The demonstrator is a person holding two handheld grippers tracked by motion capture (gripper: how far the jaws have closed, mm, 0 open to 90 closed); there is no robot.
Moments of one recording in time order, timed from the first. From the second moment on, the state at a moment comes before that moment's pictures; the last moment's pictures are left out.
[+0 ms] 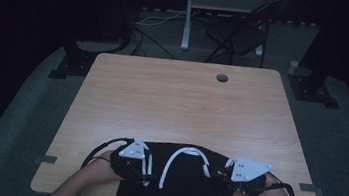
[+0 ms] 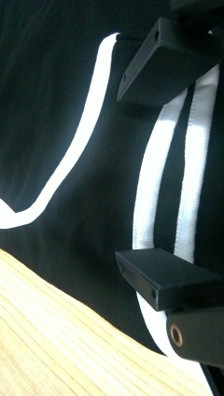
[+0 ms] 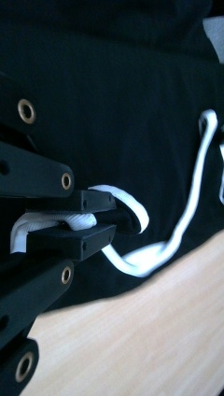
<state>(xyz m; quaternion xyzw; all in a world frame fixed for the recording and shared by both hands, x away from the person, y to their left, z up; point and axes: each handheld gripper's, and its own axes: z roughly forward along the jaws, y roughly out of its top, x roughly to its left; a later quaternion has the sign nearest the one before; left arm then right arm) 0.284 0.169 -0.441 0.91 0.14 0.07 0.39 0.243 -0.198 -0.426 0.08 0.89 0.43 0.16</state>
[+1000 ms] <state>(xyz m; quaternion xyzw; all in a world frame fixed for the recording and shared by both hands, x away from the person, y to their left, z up) 0.238 0.174 -0.440 0.91 0.03 0.09 0.41 0.214 -0.186 -0.442 0.10 0.90 0.39 0.16</state>
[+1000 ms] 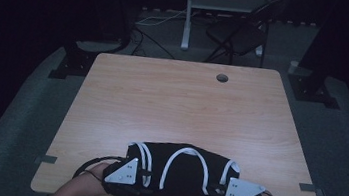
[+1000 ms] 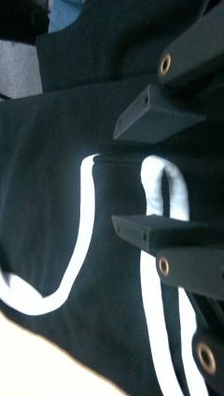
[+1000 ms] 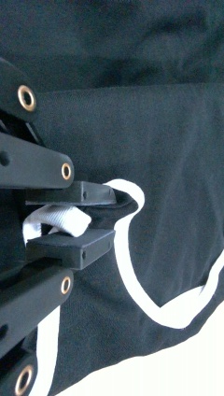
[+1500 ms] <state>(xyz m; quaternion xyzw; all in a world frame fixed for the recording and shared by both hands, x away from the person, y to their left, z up) 0.288 0.175 -0.441 0.90 0.06 0.12 0.41 0.258 -0.194 -0.446 0.17 0.88 0.42 0.12</state>
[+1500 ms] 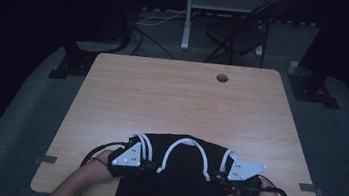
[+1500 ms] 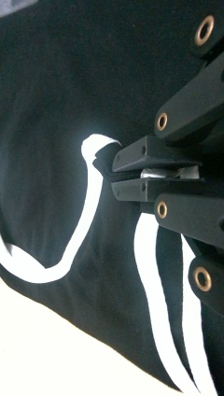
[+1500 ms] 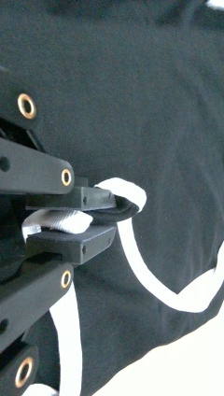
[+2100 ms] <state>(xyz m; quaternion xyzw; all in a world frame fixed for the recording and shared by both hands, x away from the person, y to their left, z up) 0.257 0.216 -0.417 0.88 0.07 0.11 0.47 0.231 -0.208 -0.411 0.14 0.86 0.47 0.14</state>
